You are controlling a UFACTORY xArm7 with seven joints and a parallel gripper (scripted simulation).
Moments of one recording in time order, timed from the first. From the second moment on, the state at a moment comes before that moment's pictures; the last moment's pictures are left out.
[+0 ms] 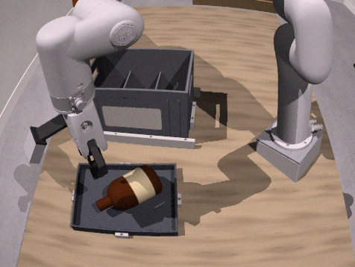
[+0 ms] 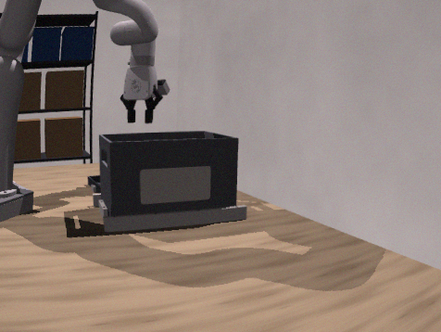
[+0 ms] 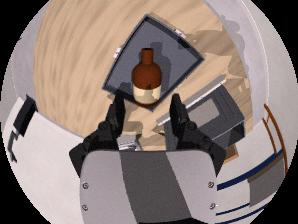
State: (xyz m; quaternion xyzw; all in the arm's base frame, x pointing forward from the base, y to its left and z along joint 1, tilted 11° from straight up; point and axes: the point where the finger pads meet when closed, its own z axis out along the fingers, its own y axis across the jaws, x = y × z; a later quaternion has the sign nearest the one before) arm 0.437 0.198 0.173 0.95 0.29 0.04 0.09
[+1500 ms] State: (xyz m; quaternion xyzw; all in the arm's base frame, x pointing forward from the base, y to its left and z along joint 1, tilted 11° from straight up) arm 0.445 0.190 0.107 0.95 0.29 0.04 0.09
